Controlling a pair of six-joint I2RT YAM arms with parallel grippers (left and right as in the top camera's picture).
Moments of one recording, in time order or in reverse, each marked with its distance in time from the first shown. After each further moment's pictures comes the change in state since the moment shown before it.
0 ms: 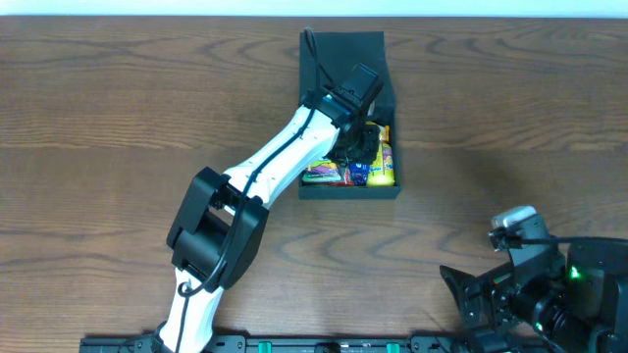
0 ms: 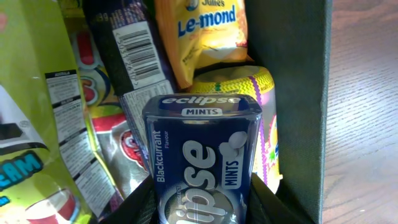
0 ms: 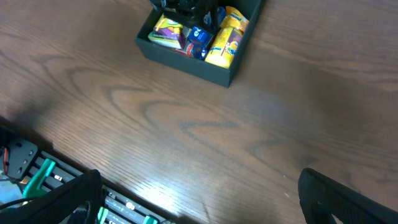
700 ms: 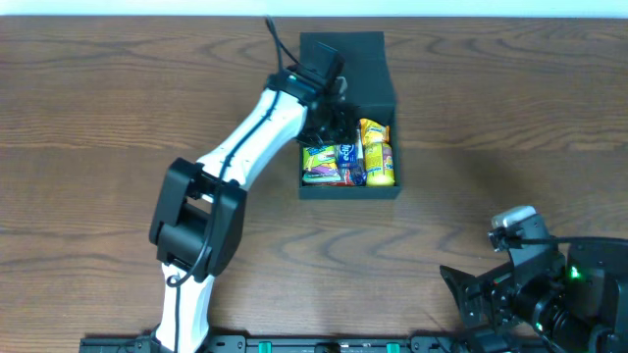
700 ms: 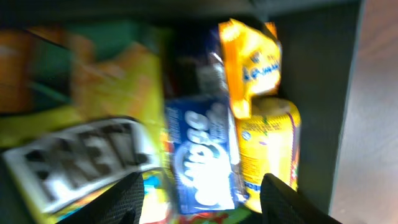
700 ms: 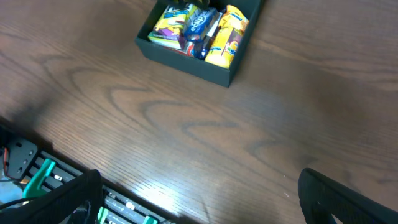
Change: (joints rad) left arm 0.153 -0.009 0.003 0.003 0.106 0.067; right arm 0.000 0.000 0.000 0.000 0.000 0.000
